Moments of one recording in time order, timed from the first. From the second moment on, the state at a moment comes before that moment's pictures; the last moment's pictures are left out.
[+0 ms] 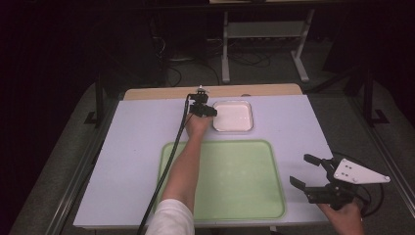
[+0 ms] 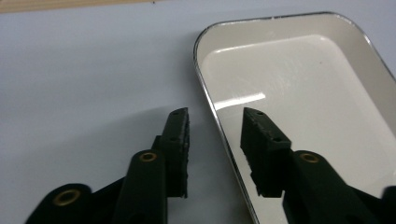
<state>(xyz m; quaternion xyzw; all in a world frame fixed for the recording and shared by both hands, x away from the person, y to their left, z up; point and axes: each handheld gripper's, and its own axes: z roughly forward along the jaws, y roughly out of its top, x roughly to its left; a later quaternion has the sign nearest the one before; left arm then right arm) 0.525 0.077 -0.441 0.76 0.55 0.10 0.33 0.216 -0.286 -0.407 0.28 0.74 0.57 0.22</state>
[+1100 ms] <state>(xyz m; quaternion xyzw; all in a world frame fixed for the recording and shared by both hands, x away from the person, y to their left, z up) 0.520 0.066 -0.446 0.66 0.65 0.07 0.37 0.215 -0.290 -0.407 0.29 0.74 0.57 0.22</state>
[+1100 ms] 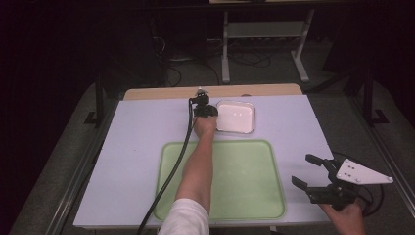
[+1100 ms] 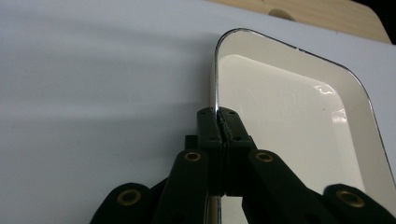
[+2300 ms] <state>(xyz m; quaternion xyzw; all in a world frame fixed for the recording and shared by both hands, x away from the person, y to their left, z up) 0.477 0.133 -0.372 0.57 0.66 0.06 0.49 0.213 -0.291 -0.407 0.29 0.73 0.57 0.23</state>
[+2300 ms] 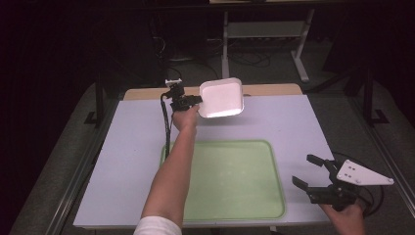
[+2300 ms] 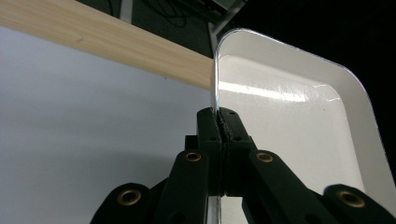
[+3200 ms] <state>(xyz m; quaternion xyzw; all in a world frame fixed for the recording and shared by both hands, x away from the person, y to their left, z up) 0.421 0.168 -0.362 0.56 0.65 0.08 0.51 0.210 -0.292 -0.408 0.29 0.73 0.57 0.24</state>
